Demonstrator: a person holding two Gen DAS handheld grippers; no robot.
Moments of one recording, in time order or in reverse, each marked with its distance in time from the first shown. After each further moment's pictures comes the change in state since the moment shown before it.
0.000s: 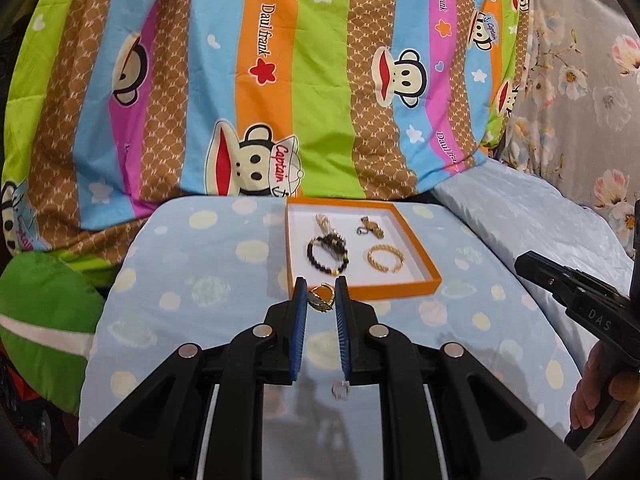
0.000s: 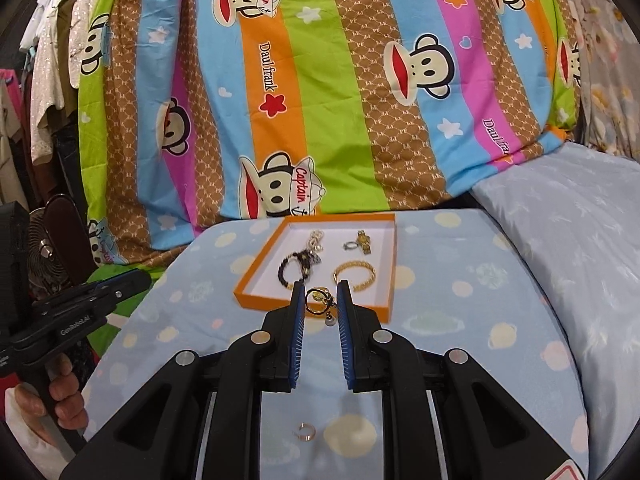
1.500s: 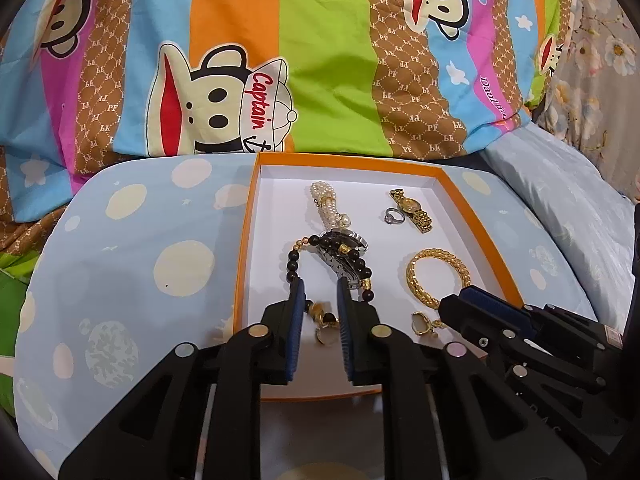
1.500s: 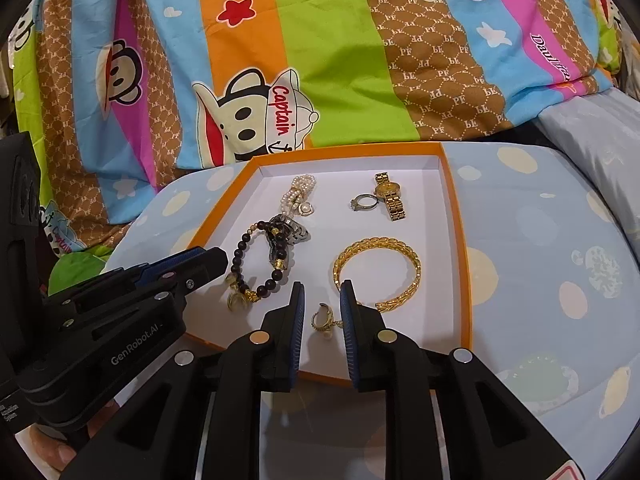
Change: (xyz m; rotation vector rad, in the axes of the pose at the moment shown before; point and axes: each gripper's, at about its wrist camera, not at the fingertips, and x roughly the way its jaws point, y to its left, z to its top) left arm 0.190 -0.002 0.016 -0.025 0.198 0.027; right arm 0.186 -0.013 -0.002 0.059 0.239 0.026
